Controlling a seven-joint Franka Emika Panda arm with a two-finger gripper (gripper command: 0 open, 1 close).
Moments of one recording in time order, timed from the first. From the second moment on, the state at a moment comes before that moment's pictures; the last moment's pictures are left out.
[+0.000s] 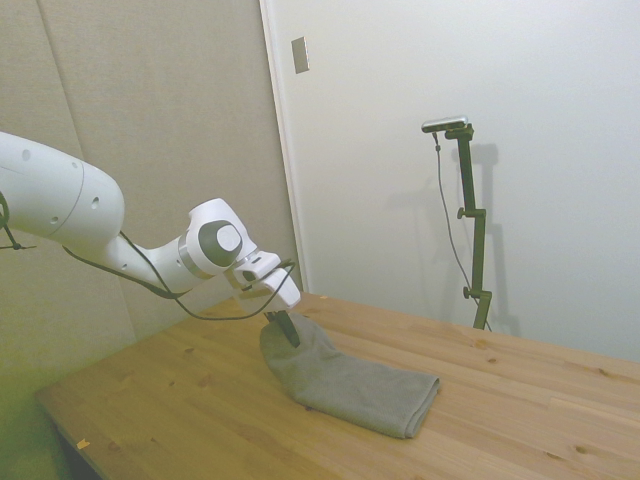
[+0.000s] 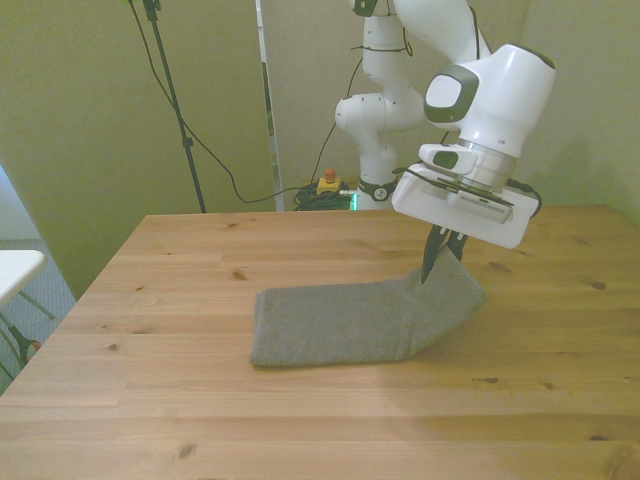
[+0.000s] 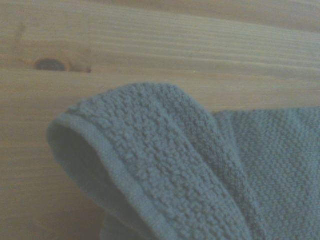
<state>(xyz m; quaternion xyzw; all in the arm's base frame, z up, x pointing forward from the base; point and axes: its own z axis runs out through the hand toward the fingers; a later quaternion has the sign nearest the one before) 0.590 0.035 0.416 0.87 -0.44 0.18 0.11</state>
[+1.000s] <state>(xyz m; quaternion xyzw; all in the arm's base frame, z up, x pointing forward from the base) 0.566 -0.188 0.461 0.83 -0.54 0.13 -0.01</state>
